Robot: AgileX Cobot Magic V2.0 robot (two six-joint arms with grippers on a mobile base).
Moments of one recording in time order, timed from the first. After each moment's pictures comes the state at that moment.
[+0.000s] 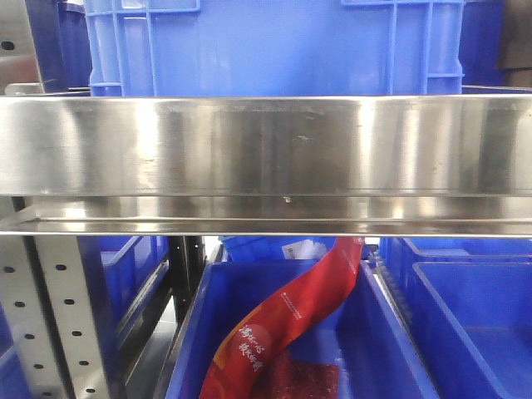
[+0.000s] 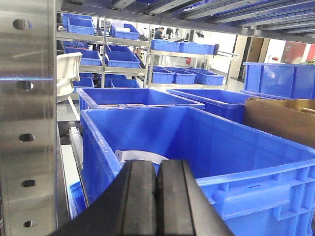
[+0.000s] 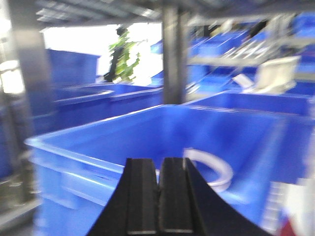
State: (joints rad) left arm -0.39 0.76 -0.79 -0.37 0.05 0.29; right arm 0.36 0.70 -0.69 0.13 -0.03 -0.05
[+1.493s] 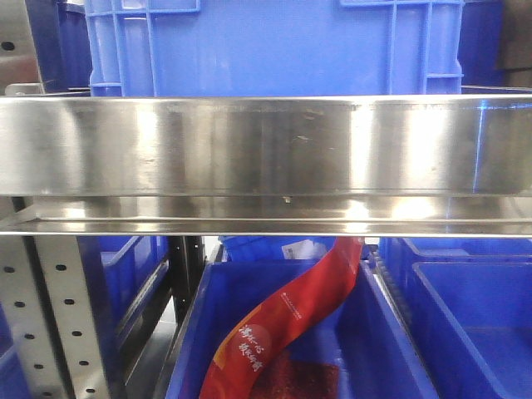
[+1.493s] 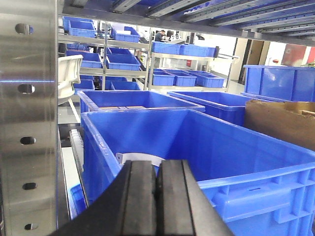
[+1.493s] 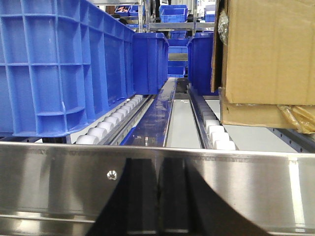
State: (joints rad) left arm -0.39 0.76 -0.79 -0.37 0.04 0.29; right arm -0.04 0.00 0.00 0.11 0.06 -0.05
